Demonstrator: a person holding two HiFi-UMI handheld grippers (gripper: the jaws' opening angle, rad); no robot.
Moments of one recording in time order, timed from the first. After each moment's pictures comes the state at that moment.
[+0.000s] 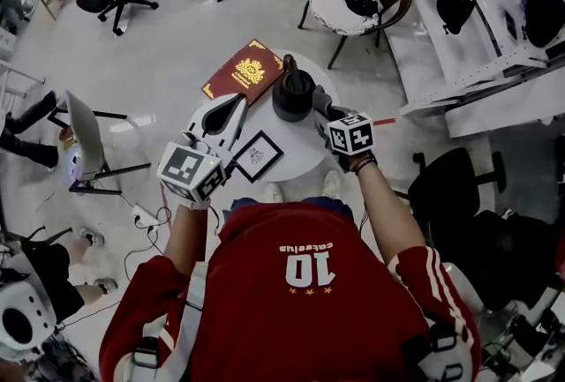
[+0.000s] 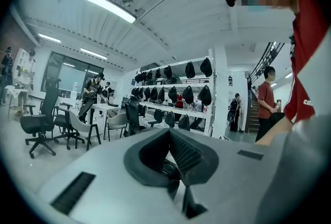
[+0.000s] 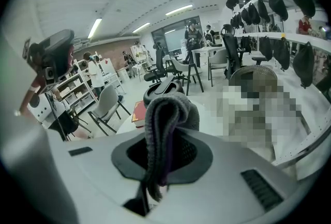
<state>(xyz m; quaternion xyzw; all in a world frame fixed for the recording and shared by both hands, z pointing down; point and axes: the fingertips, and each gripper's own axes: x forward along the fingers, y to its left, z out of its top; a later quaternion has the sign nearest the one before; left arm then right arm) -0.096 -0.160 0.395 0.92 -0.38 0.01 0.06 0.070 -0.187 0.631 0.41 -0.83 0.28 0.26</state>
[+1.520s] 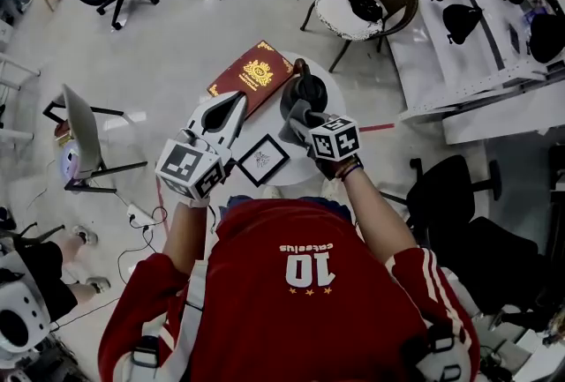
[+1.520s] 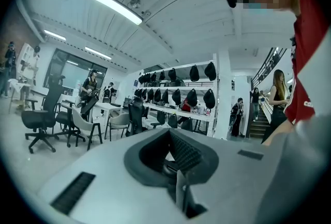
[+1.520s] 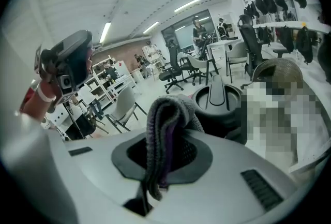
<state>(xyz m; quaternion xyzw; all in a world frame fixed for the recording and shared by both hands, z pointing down) -0.137 -0.179 0.405 0.92 -0.38 -0.01 0.08 -0.032 -0.182 0.619 0.33 -0.86 0.31 0.24</state>
